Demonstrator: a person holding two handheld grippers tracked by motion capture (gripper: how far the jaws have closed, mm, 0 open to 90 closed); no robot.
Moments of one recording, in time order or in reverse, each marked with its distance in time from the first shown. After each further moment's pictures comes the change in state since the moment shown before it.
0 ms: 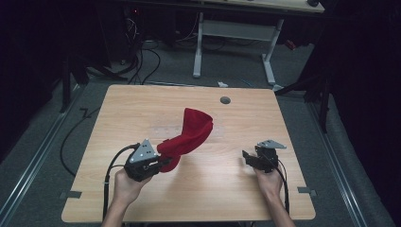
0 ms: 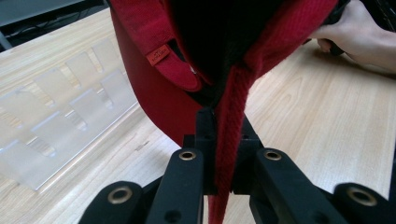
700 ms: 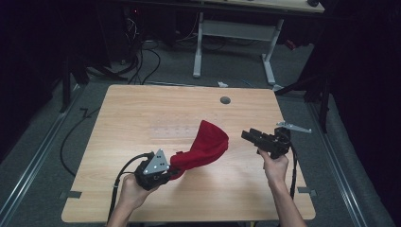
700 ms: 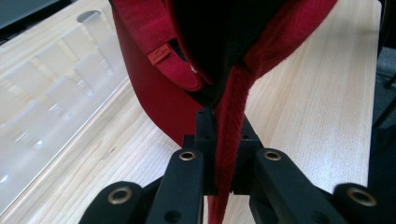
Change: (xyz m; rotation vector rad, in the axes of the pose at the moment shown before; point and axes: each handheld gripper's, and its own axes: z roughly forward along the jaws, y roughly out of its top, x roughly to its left) left arm -0.022 -0.023 0.003 0.084 -0.078 0.106; right arm -0.011 0.064 -0.055 -0.203 0.474 0.267
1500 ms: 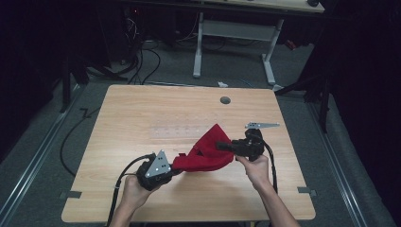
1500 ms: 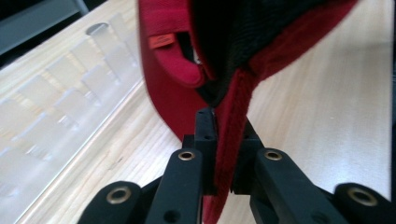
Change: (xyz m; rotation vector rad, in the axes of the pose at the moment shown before) left arm -0.003 -0.007 0.008 -0.013 -0.028 0.054; right arm 0.056 0.000 0.045 0.218 0.233 -0.090
